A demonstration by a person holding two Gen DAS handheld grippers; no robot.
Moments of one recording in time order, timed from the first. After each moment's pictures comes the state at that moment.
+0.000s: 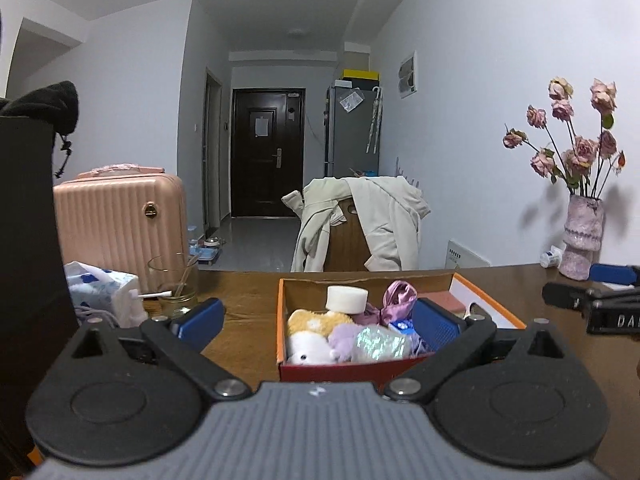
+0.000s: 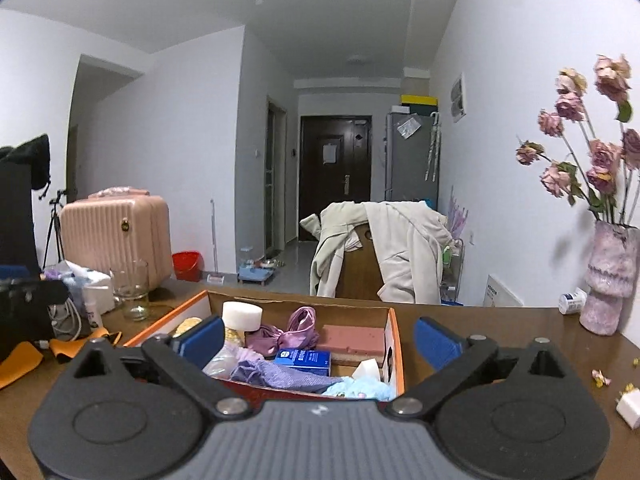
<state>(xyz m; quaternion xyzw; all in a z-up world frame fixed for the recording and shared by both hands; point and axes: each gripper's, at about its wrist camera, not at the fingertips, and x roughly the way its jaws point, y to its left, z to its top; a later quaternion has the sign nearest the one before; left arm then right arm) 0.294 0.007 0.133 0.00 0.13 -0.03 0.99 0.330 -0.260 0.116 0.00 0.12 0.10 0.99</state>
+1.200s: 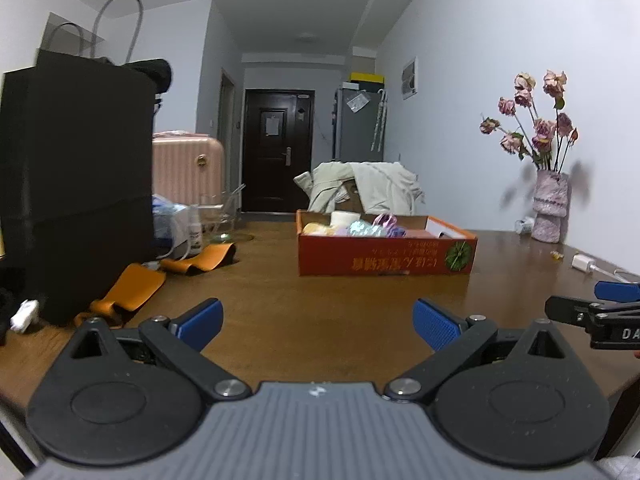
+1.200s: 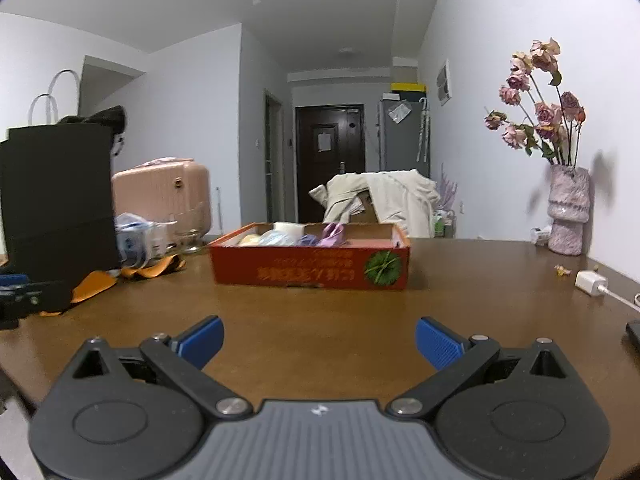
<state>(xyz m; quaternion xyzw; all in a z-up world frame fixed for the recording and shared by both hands) 0.074 0.022 0.049 -0.01 0.13 -0.02 0.99 0.095 -0.231 0.032 0.03 0.14 0.09 0.99</state>
